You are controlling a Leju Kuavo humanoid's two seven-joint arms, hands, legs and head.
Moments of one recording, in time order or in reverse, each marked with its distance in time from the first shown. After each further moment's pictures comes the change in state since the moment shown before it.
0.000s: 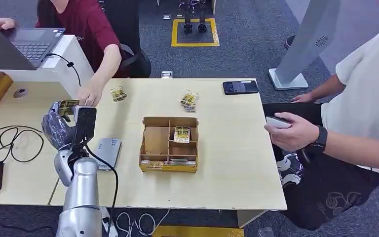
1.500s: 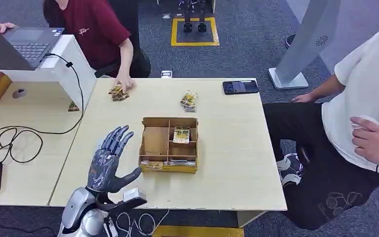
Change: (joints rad) left arm 0.484 0.248 -0.575 -0.274 -0.055 -0.187 -0.229; right arm 0.058 -0.010 -0.126 0.000 -0.055 -0.016 -0.067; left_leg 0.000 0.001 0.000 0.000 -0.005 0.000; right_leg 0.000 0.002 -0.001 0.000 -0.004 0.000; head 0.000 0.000
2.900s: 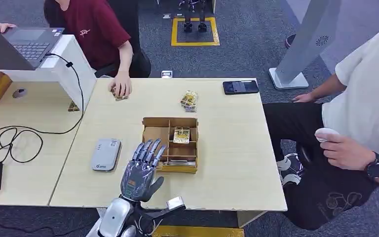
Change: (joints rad) left arm -0.073 -0.032 -0.260 0.241 -0.421 0.224 0.478; right arm 0.006 -0.002 -0.100 0.000 0.035 -0.004 0.013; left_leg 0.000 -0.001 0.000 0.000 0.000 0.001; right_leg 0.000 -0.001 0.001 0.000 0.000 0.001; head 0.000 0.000
